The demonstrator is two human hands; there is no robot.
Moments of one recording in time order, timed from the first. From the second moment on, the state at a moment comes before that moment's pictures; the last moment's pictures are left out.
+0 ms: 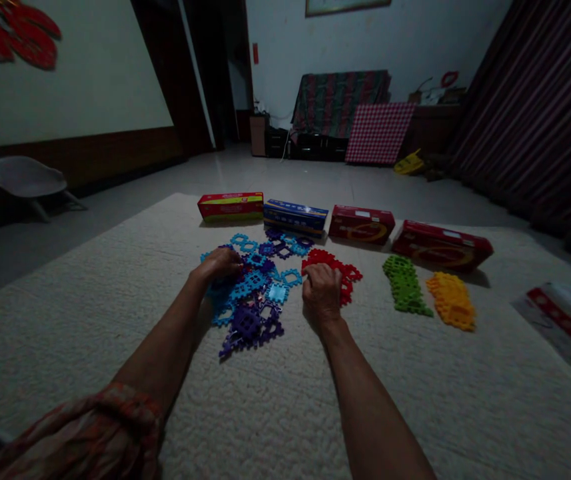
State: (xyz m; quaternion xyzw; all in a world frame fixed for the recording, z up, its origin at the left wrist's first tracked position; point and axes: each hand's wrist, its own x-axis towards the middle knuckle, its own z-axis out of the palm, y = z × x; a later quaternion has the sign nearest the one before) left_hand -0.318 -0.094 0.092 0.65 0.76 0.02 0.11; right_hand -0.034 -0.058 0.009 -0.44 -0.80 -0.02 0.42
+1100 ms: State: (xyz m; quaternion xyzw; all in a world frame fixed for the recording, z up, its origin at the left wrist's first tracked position) left_hand -0.218 -0.049 0.073 0.64 0.65 0.32 0.24; right_hand -0.007 -0.035 0.006 -0.48 -0.68 -0.03 0.55
